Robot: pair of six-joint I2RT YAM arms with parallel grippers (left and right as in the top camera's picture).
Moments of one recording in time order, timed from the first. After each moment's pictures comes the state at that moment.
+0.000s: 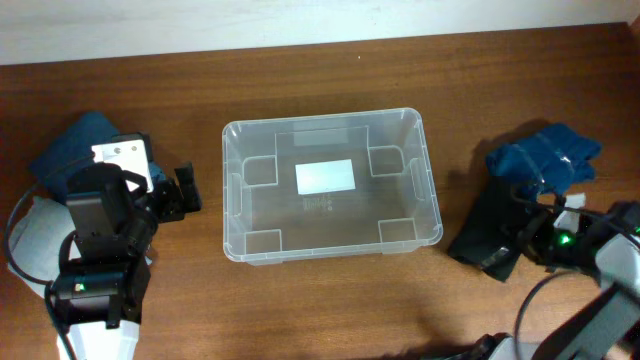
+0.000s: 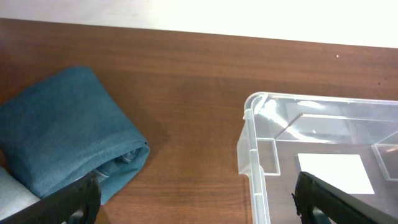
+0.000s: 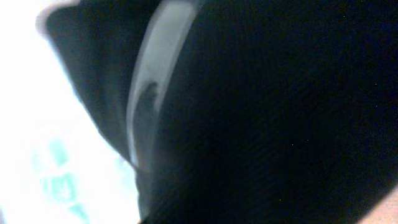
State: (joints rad) left arm 0.02 1.00 1.00 -0.59 0.02 -0.07; right arm -0.81 1.43 0.82 -0.86 -0.74 -0.06
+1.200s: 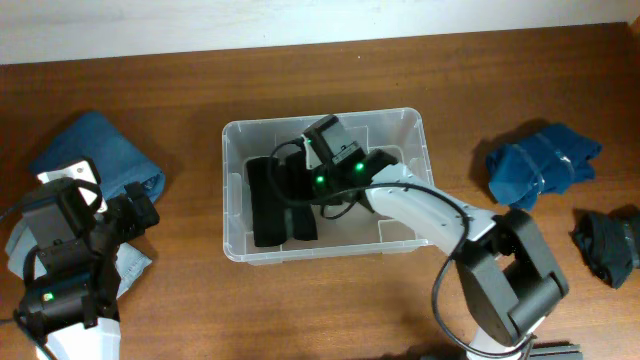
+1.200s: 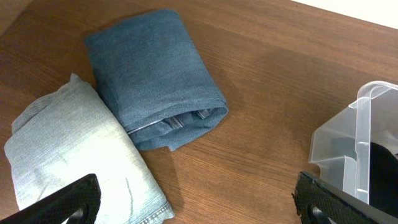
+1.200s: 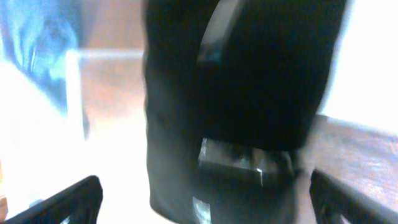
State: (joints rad) left arm 0.26 1.00 1.01 -0.74 -0.04 -0.09; right arm 0.56 1.84 1.30 -0.49 -0.42 0.60
